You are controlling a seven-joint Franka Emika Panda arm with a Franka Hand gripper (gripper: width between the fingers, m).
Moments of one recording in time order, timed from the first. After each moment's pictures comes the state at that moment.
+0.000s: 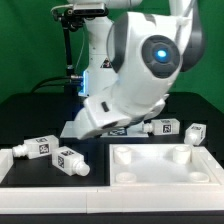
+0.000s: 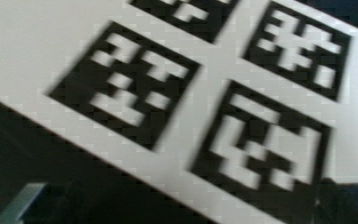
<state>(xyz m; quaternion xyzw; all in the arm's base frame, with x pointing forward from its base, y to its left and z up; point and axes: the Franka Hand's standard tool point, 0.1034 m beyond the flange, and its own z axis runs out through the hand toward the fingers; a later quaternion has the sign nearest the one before) 0.377 -0.020 0.017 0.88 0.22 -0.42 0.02</state>
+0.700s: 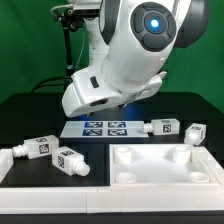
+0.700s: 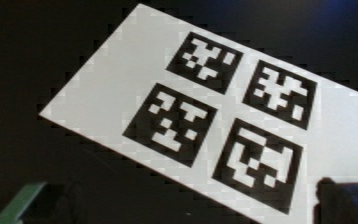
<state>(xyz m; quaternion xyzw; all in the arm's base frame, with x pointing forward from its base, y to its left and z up) 0.407 -0.024 0.067 0.88 0.20 -0.43 0.02</state>
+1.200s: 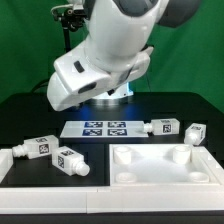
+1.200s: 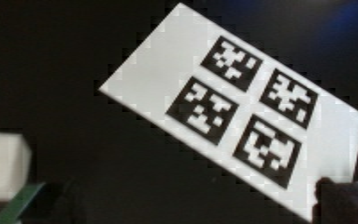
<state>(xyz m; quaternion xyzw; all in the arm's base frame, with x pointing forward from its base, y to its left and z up) 0.455 -0.051 0.105 0.88 0.27 -0.39 -0.02</state>
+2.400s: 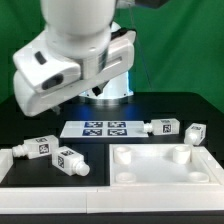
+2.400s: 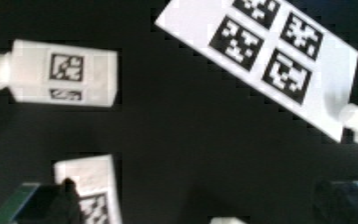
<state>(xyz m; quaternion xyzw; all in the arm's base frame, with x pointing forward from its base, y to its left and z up) 0.528 -0.084 0.115 0.90 0.27 -0.34 -0.08</state>
